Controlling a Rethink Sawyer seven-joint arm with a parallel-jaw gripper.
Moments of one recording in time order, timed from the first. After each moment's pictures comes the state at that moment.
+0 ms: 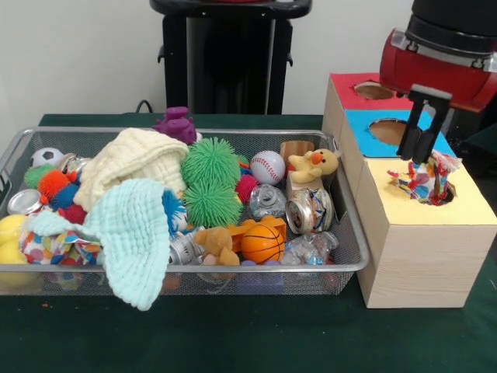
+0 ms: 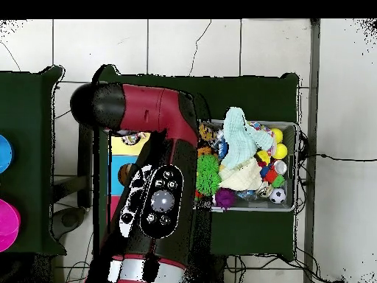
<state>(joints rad) 0.15 -0.45 -0.33 1.09 0.24 0.92 2.05</state>
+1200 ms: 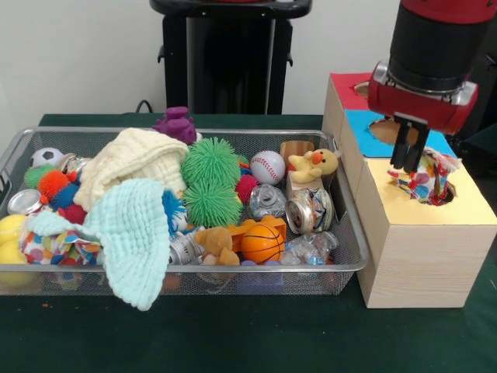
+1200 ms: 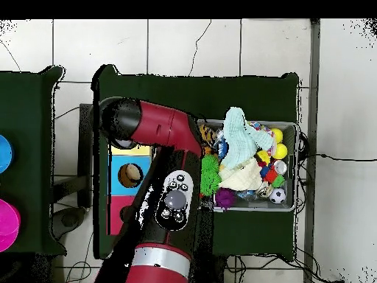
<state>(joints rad) 0.14 -0.43 -0.29 1.24 0.37 0.91 2.05</state>
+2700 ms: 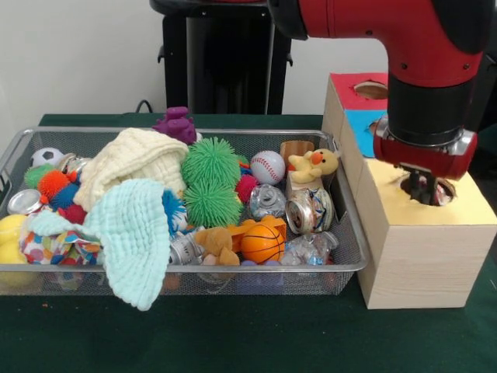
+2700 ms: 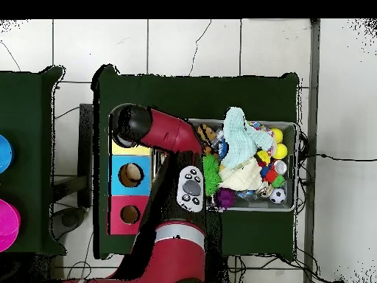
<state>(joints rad) 0.06 -0.39 -0.13 1.32 0.43 0.70 2.05</state>
